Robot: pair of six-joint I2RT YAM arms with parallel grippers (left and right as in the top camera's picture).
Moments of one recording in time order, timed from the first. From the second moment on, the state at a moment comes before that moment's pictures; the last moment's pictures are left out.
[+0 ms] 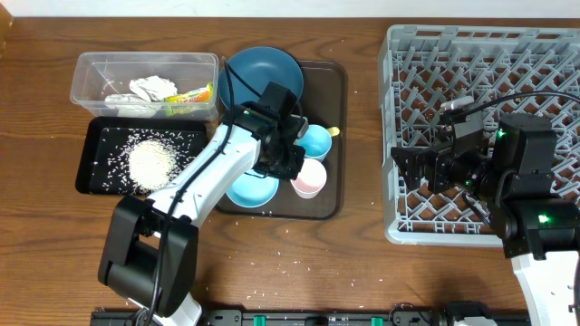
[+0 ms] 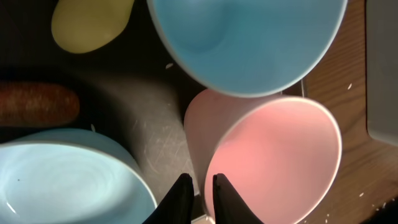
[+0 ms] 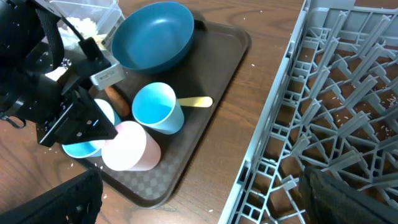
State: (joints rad) left arm -0.47 1.78 1.30 -0.89 0.28 -0.15; right arm 0.06 1.03 1.04 -0.74 -0.44 -0.03
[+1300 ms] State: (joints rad) left arm -0.05 1.50 1.38 -0.94 1.09 -0.26; right arm 0.15 1.27 1.04 -0.09 -0.91 0.03
